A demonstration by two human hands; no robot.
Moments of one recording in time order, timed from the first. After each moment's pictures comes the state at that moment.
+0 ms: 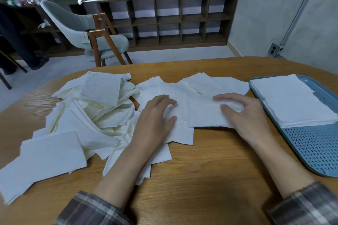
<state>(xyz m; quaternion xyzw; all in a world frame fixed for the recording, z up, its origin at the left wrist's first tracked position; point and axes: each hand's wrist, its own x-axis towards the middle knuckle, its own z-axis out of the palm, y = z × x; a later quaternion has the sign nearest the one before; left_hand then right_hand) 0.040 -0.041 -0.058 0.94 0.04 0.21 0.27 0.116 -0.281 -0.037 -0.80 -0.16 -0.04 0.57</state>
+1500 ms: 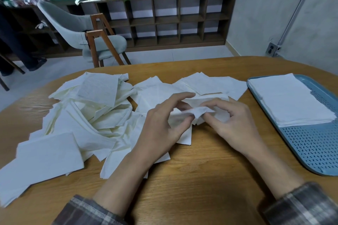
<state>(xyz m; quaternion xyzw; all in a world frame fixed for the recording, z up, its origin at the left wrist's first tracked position) 0.017 -0.076 -0.026 0.85 -0.09 0.26 0.44 0.096 -0.266 -0.036 -0.81 -0.31 -0.11 0.50</state>
